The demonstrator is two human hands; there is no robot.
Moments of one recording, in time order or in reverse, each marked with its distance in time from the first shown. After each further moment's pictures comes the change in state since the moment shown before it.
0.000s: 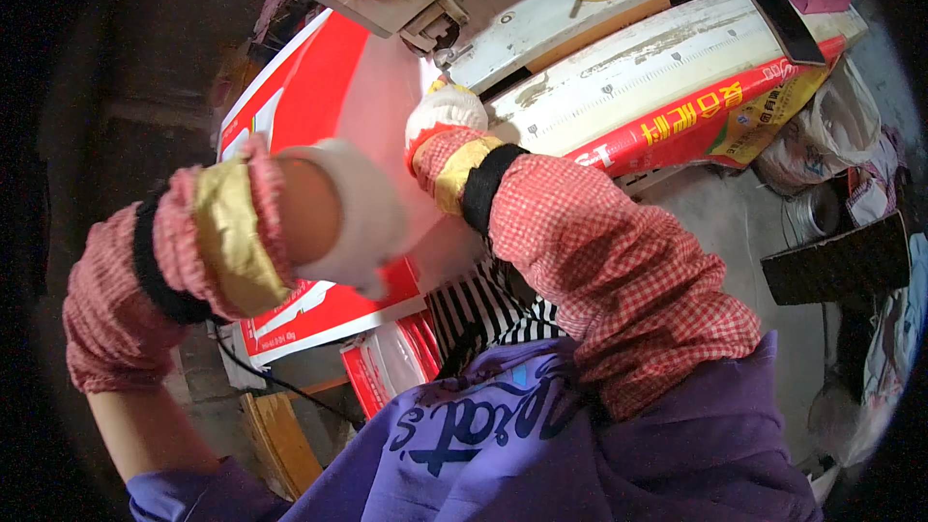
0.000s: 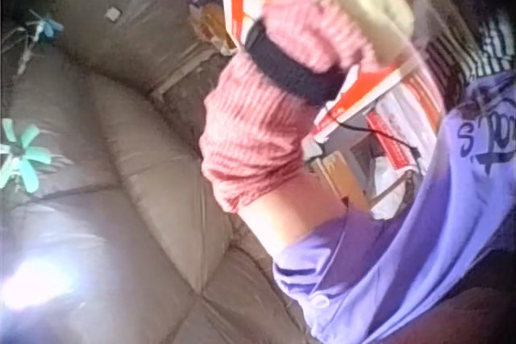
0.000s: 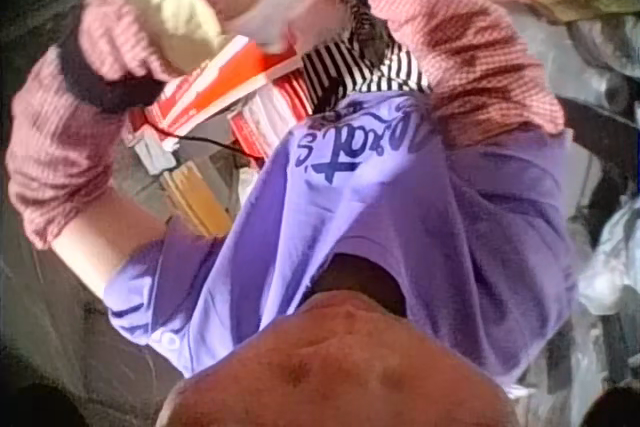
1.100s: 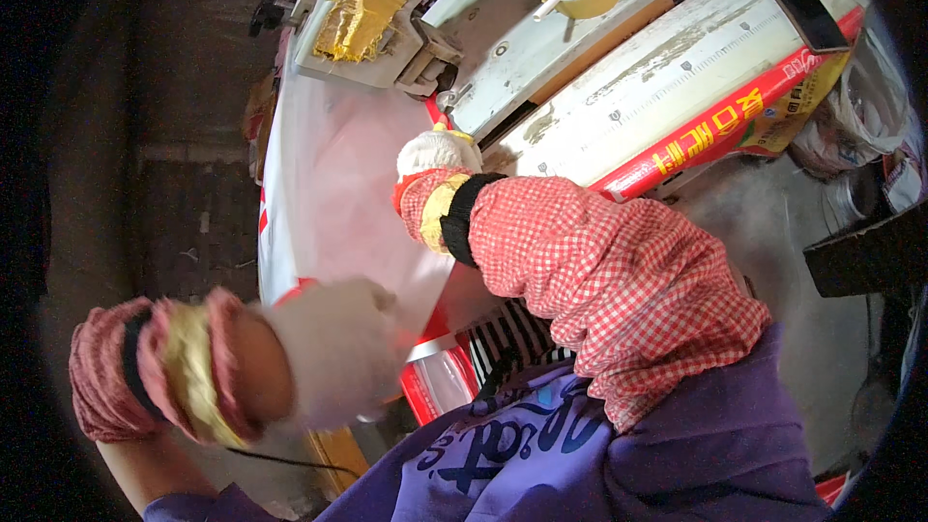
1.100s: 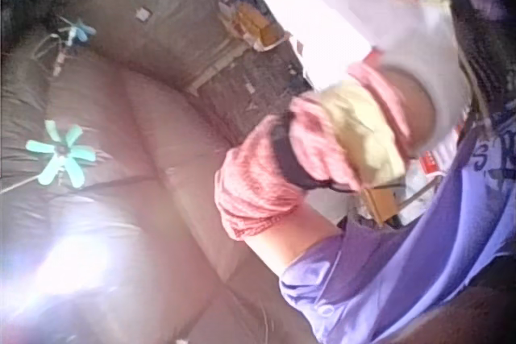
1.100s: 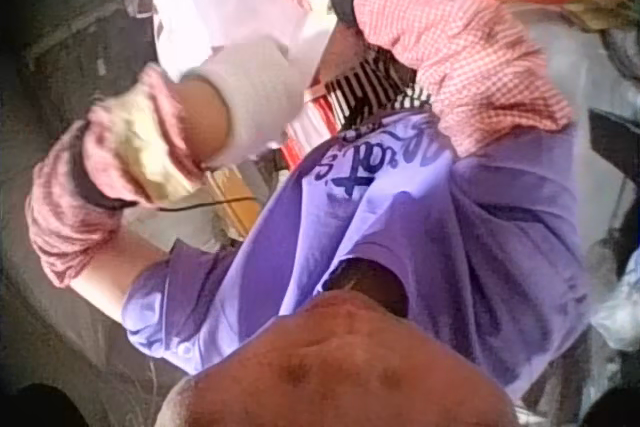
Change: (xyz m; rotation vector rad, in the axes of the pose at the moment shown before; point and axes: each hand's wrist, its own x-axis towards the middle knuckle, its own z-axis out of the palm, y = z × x) left_hand -0.024 0.015 -0.004 -0.105 0.011 0.210; right_hand 0.006 0.013 -0.029 0.220 -0.065 -0.104
